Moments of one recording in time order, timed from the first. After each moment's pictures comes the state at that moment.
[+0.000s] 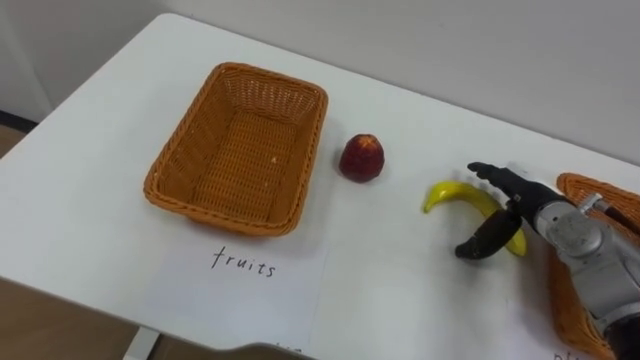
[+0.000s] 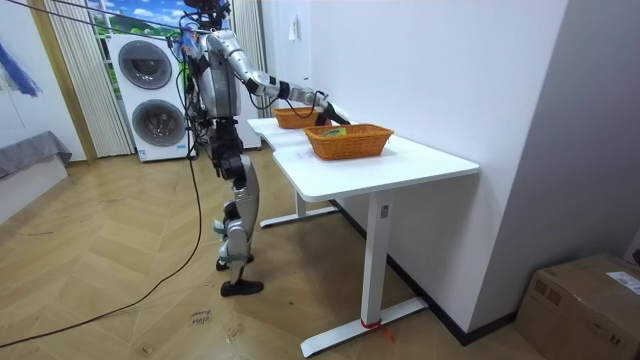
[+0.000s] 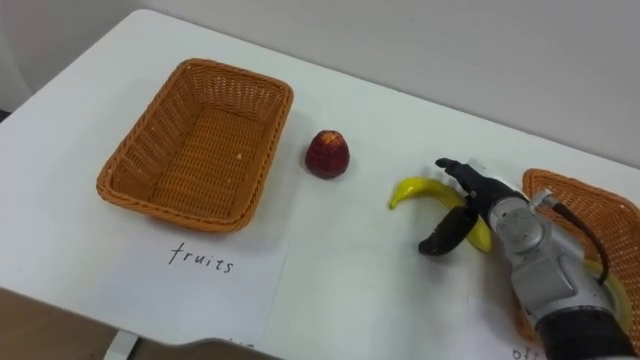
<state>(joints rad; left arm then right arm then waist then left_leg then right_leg) 0.27 0.30 0.11 0.93 0.31 0.16 0.22 -0.30 -0.53 0.15 0.50 -0.44 0.20 0.28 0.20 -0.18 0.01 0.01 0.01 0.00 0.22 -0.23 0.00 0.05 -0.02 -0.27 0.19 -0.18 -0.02</state>
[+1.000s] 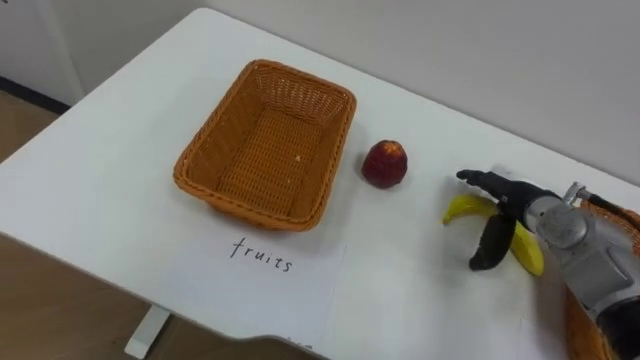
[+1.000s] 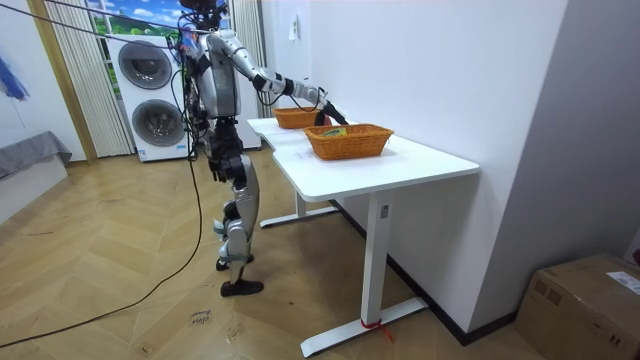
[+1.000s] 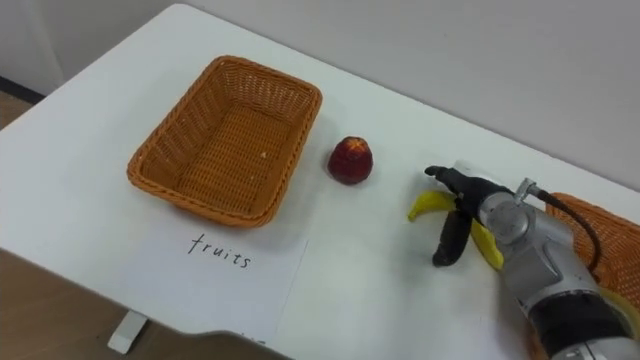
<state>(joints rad) 0.24 0.30 0.09 0.94 0.31 0.15 0.21 -0.37 -0.54 0.24 0.55 -0.54 0.20 0.36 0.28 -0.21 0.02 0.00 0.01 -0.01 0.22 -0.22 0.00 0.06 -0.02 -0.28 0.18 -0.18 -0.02</state>
